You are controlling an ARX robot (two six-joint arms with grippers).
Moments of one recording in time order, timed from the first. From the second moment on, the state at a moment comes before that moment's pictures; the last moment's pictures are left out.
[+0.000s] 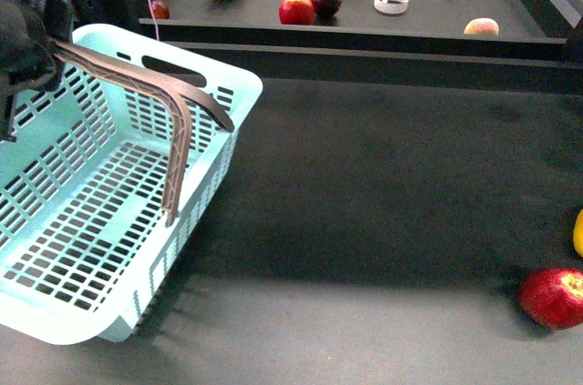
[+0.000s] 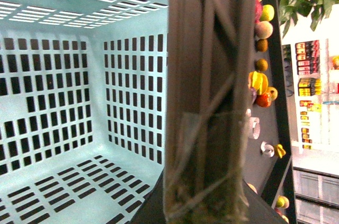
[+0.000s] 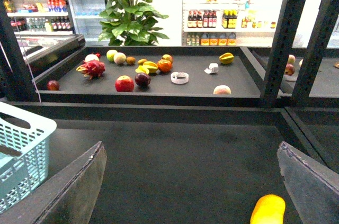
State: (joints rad) left arm -0.05 1.94 0.93 0.51 -0.26 -1.29; right arm 0.00 0.00 0.01 0.00 0.00 0.00
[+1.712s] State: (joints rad) left arm -0.50 1.77 0.80 0.73 0.10 -0.55; right arm 0.00 0.00 0.01 0.00 0.00 0.00
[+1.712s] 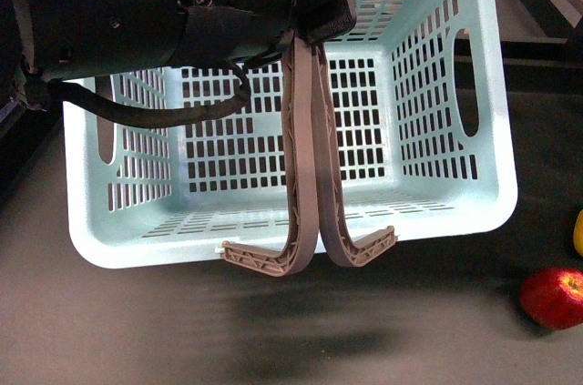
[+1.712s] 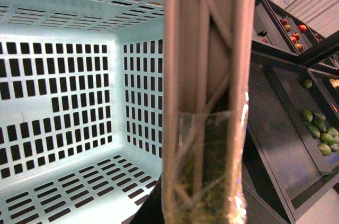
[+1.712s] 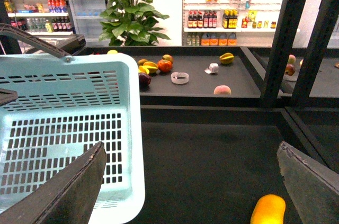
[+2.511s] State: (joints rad) left arm -0.49 1.77 0.80 0.72 0.05 -0.56; right arm 0.00 0.00 0.01 0.00 0.00 0.00
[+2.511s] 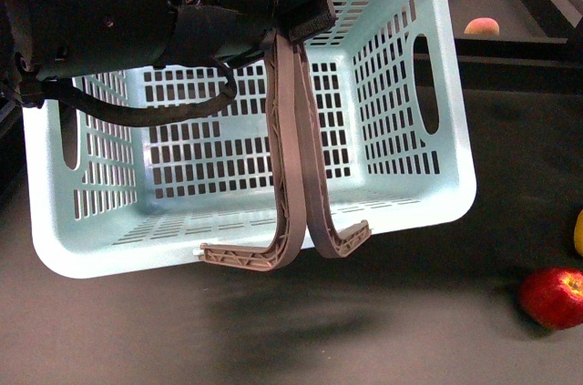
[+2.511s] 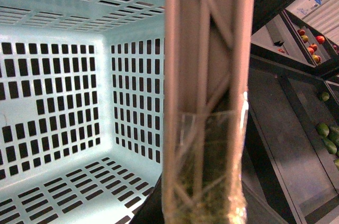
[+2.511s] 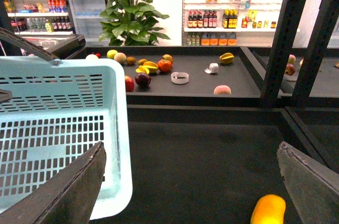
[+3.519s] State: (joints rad) left arm -0.49 1.77 0.80 0.72 0.05 -0.56; right arm 0.02 0.04 0.01 0.05 0.12 0.00
